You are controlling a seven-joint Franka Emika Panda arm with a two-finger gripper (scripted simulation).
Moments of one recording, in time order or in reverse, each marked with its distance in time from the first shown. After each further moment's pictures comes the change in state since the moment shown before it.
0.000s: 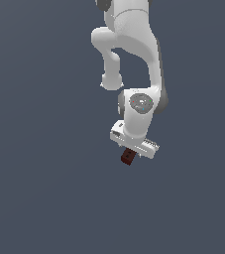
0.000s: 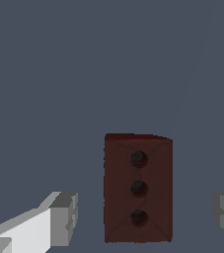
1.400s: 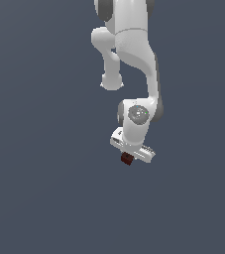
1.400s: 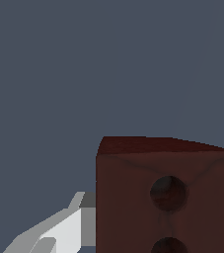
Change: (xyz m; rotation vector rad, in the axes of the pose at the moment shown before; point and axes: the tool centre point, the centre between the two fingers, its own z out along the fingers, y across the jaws) arm -0.001 0.001 0.049 -0.001 -0.001 0.004
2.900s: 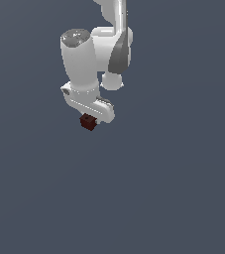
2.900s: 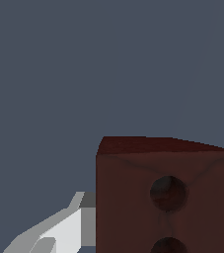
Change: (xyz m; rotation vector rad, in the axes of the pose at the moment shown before) arm 0.028 0.180 -0.189 0.003 -0.002 0.002
